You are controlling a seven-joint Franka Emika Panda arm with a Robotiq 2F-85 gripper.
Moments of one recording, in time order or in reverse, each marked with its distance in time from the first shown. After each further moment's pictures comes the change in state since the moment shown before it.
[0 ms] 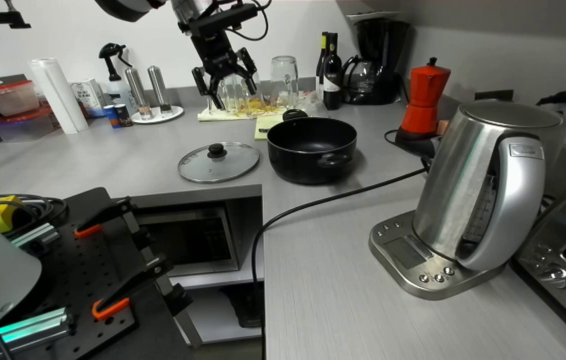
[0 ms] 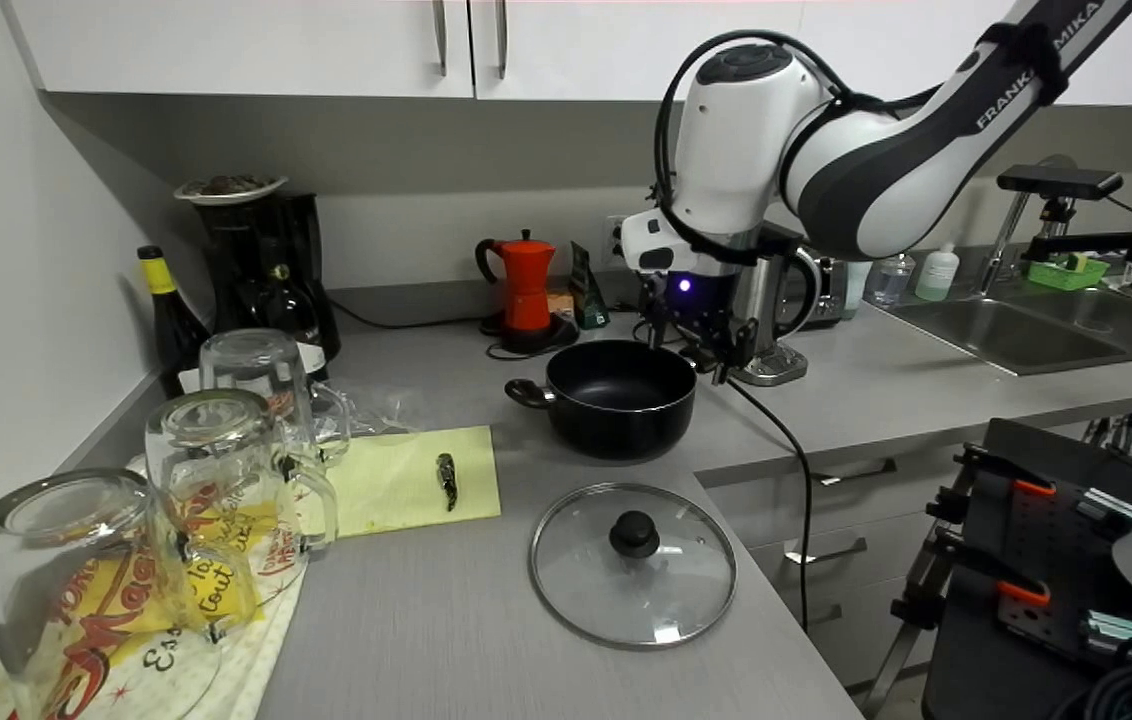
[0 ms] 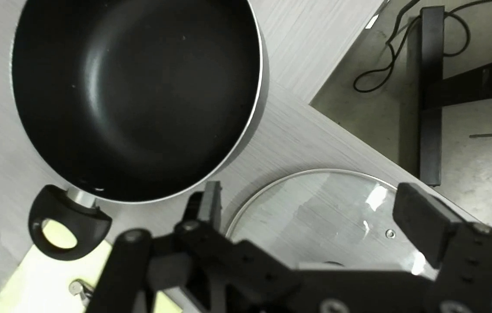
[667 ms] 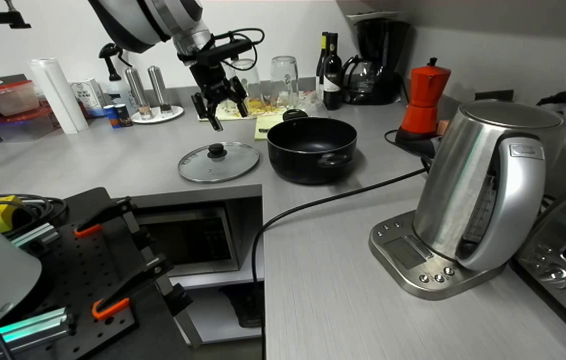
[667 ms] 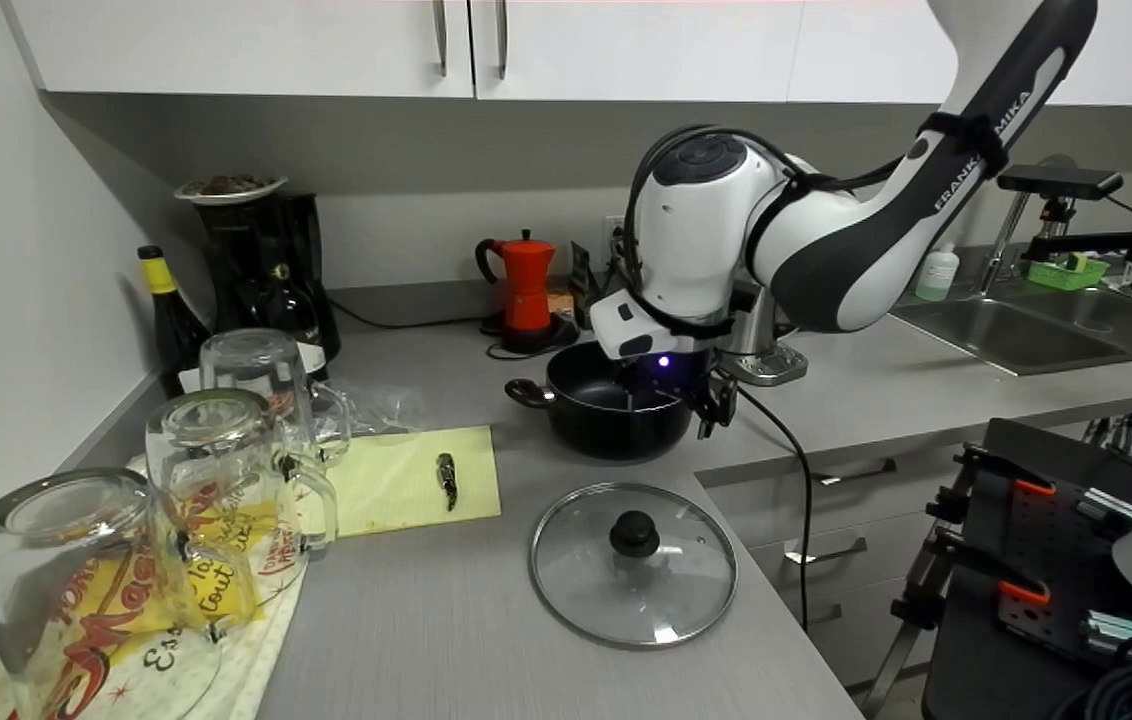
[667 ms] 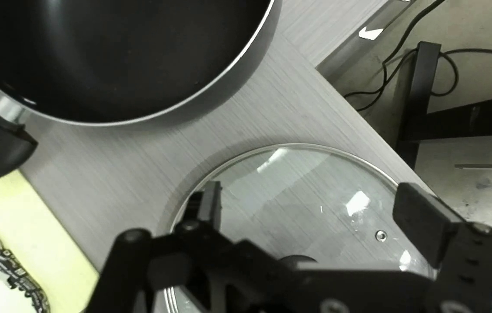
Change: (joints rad) arm 0.049 0.191 0.027 0.092 -0.133 -0.001 -0.033
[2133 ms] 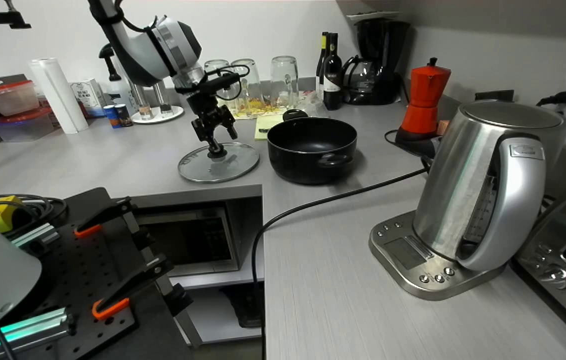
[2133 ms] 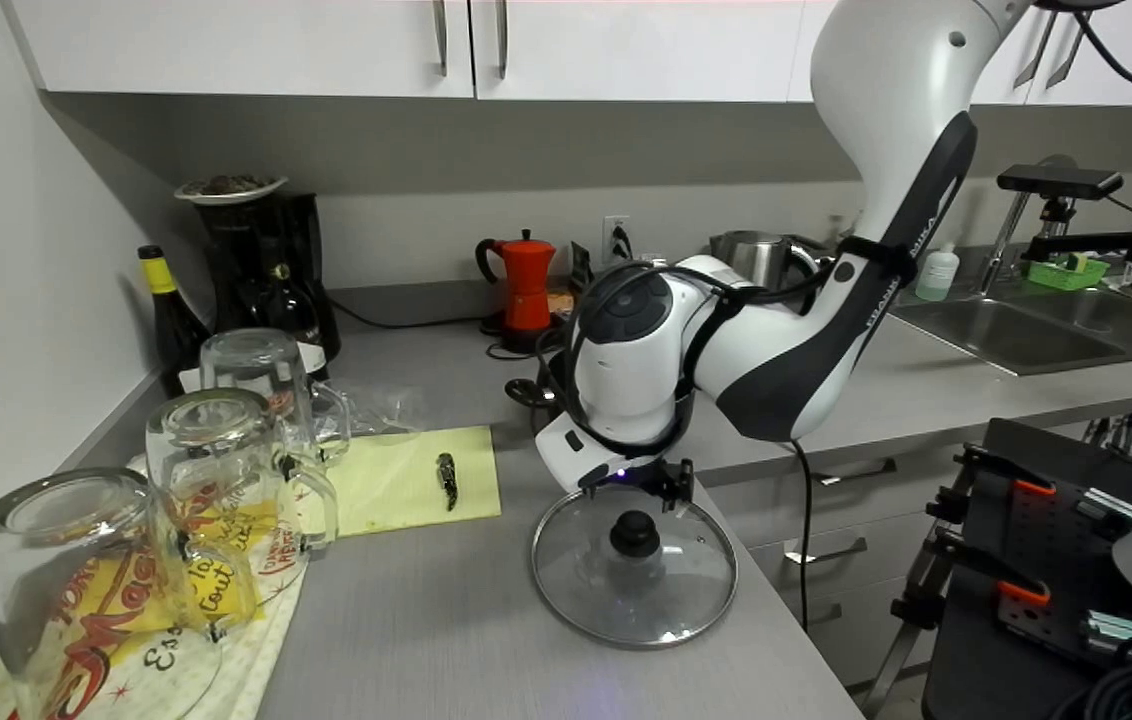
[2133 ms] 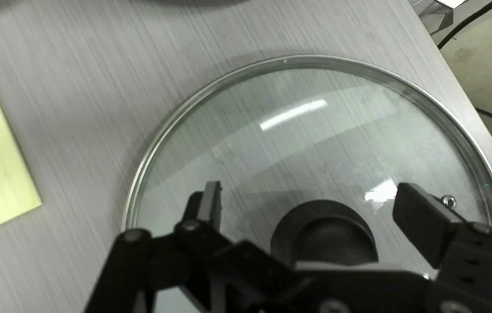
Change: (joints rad) arm 0.100 0.293 0.042 0.230 -0.174 -0.099 0.000
